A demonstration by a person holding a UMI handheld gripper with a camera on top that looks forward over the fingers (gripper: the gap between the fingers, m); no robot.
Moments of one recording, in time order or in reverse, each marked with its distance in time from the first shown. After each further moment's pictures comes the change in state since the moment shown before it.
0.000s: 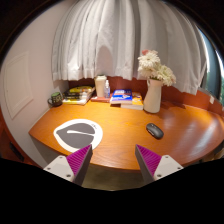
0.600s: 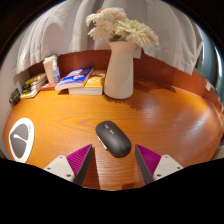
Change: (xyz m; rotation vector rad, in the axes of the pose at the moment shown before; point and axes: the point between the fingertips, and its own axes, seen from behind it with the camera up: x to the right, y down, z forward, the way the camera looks) arm 0.210 0.030 0.179 -0.182 0.159 0.064
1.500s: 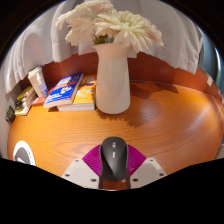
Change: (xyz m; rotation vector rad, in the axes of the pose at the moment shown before) arm 0.014 -0.065 0.040 -0.073 -0.008 0.088
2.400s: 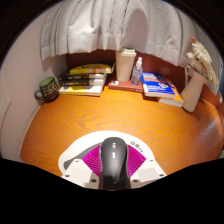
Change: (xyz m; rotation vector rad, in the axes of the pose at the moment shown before) arm -0.380 0.070 -0.063 -0.003 -0.093 -0.160
